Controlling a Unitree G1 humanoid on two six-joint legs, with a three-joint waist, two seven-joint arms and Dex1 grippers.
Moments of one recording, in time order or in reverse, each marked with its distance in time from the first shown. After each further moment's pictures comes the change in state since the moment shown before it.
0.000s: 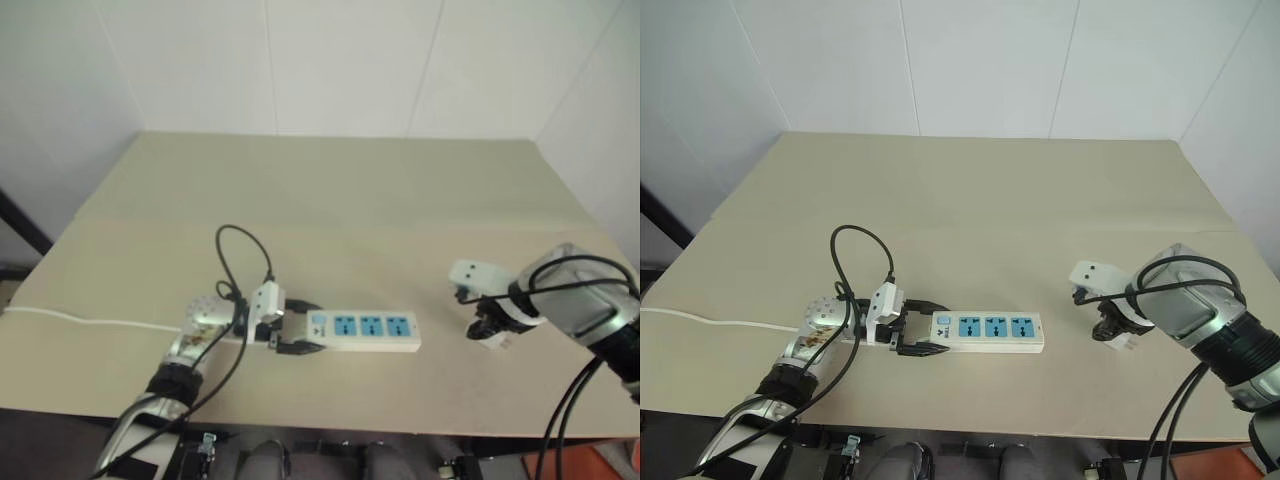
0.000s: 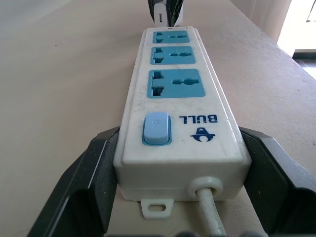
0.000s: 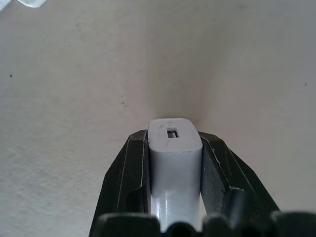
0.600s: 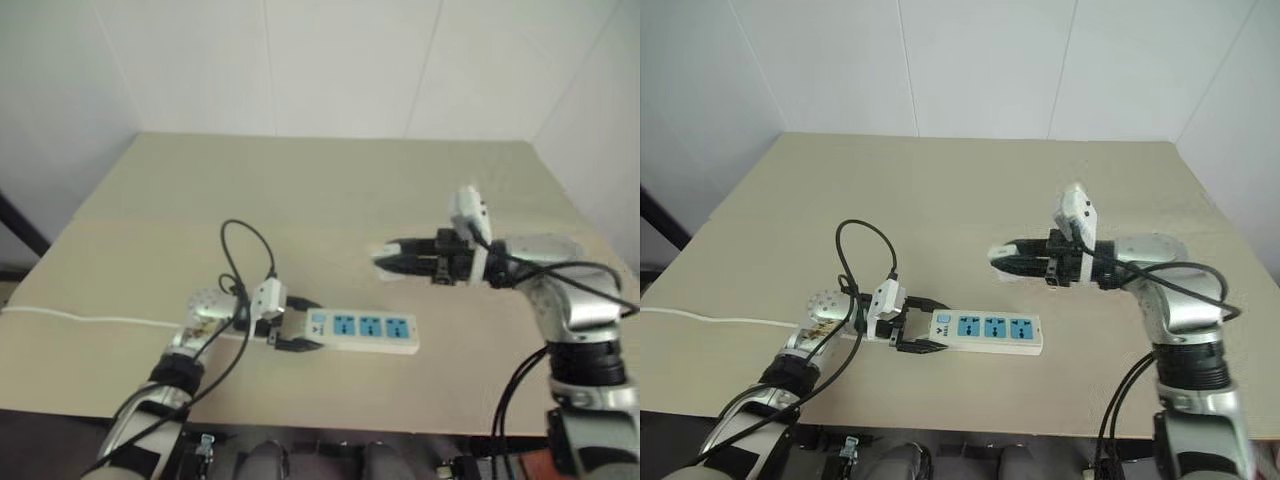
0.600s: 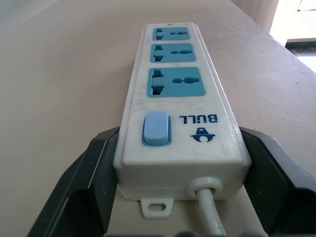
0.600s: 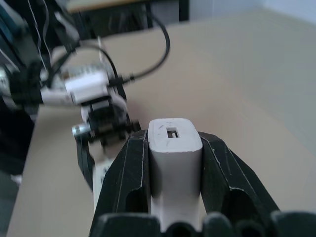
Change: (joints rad) left arm -0.068 -0.005 -0.012 0.101 0.022 -0.070 -0.038; right arm 0.178 0.582 -0.701 0.031 0.516 -0.462 -0.110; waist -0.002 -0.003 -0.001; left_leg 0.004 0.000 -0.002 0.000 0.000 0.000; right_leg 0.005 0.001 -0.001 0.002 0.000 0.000
